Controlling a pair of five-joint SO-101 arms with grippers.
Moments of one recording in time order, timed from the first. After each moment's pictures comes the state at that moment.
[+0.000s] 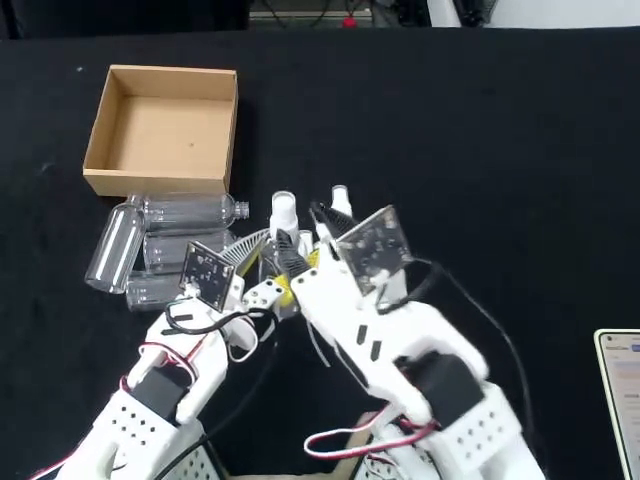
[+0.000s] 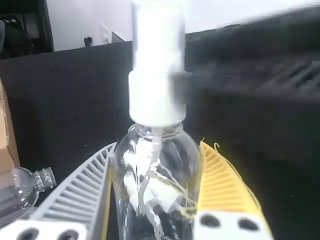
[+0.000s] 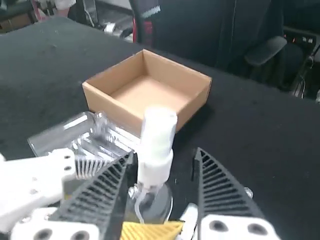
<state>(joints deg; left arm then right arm) 26.1 -89.0 96.0 10.3 3.6 -33.6 -77.6 61.3 44.5 2.0</state>
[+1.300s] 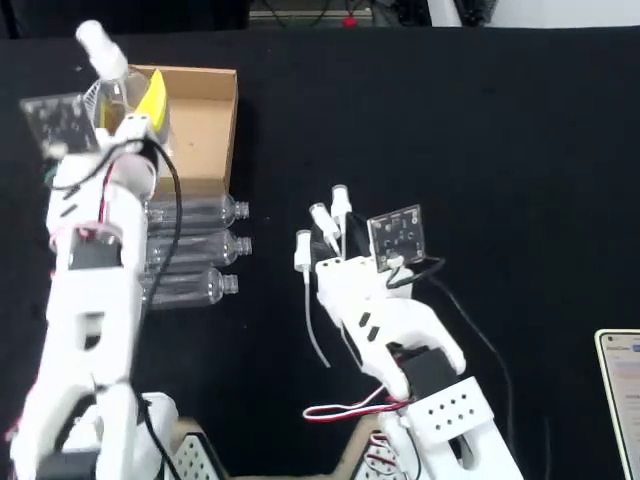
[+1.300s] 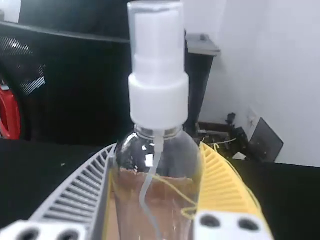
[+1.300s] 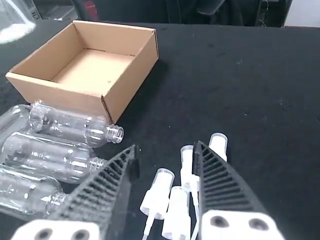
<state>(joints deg) -10.5 -36.1 49.9 -7.6 3.6 -22.8 -77.7 85.8 24.2 -5.7</state>
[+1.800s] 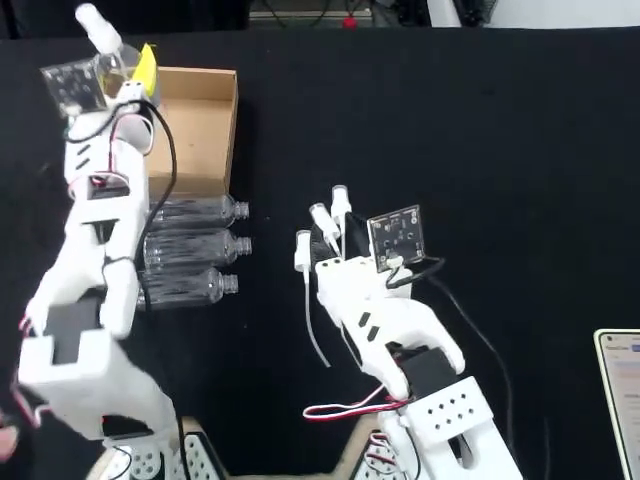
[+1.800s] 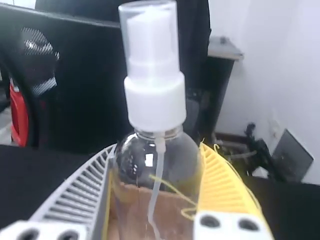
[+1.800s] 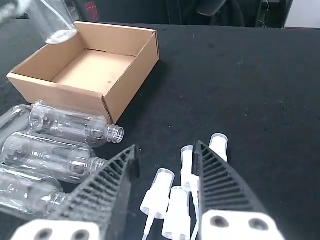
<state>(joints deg) -13.8 7.6 28.0 -32.5 3.6 -22.8 -77.7 85.8 24.2 -5.7</state>
